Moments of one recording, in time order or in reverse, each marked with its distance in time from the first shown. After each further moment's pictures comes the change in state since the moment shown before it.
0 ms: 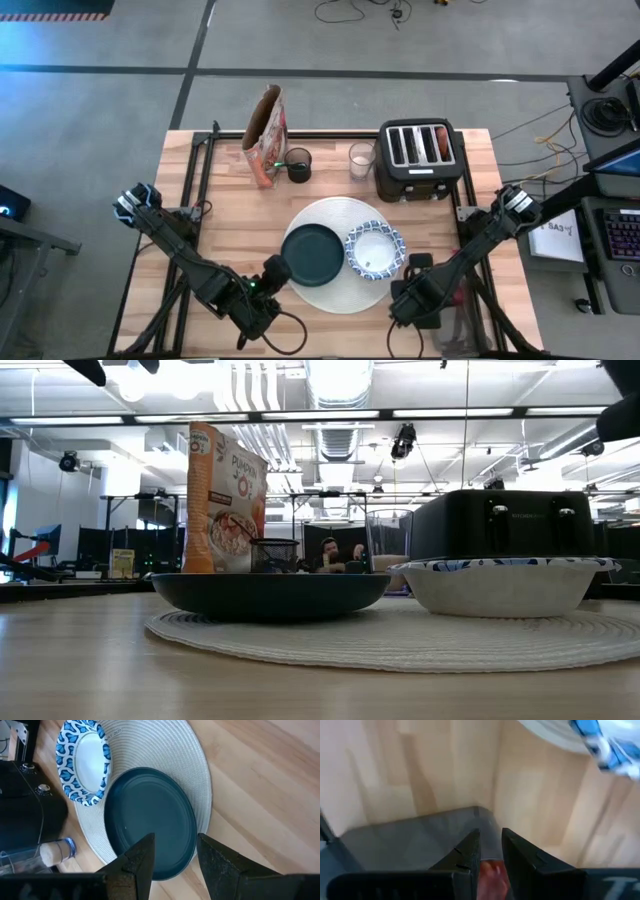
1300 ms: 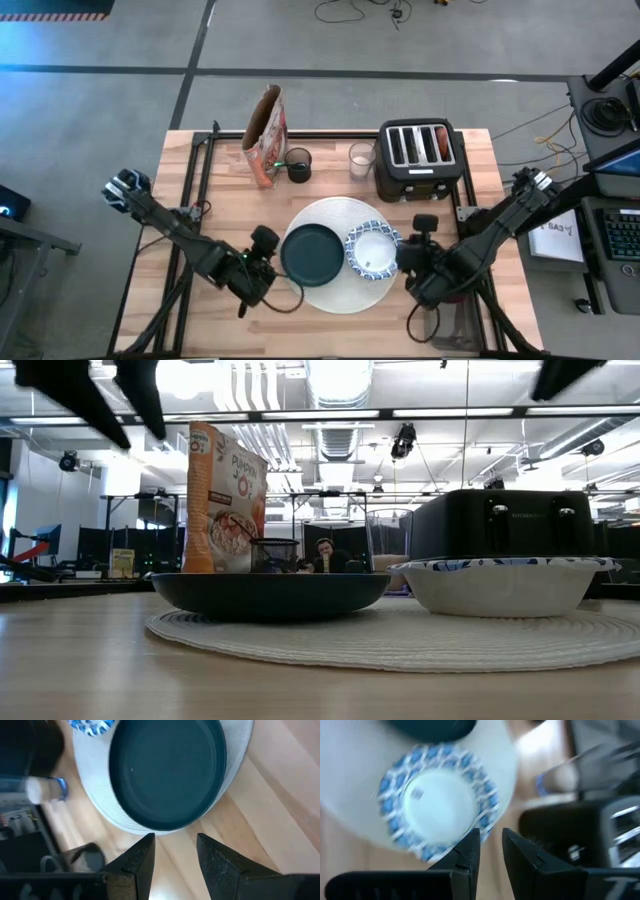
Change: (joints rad) left arm 0.109 -0.175 -0.227 -0.015 -0.010 -0.153; right arm -0.004 -0.241 0.079 -0.136 0.759 0.004
